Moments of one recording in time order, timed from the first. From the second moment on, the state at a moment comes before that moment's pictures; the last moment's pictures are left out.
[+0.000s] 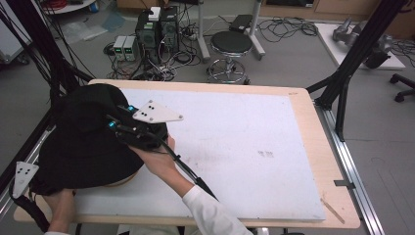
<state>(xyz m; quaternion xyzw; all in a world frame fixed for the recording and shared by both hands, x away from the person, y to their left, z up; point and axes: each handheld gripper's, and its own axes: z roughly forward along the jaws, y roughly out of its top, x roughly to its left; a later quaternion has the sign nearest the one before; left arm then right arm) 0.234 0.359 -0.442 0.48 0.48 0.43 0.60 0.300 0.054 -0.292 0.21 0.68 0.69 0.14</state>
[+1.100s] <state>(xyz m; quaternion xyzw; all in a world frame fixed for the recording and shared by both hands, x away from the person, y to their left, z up) 0.234 0.356 -0.441 0.48 0.47 0.43 0.60 0.315 -0.039 -0.303 0.32 0.65 0.65 0.24</state>
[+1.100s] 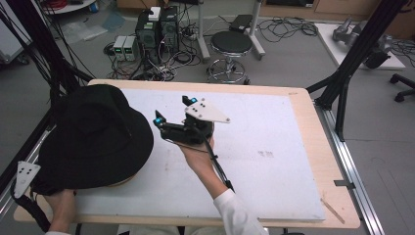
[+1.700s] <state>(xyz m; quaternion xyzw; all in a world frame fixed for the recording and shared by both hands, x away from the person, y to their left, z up) 0.233 0.358 -0.441 0.48 0.48 0.43 0.60 0.301 -0.152 -0.327 0.38 0.63 0.60 0.32</state>
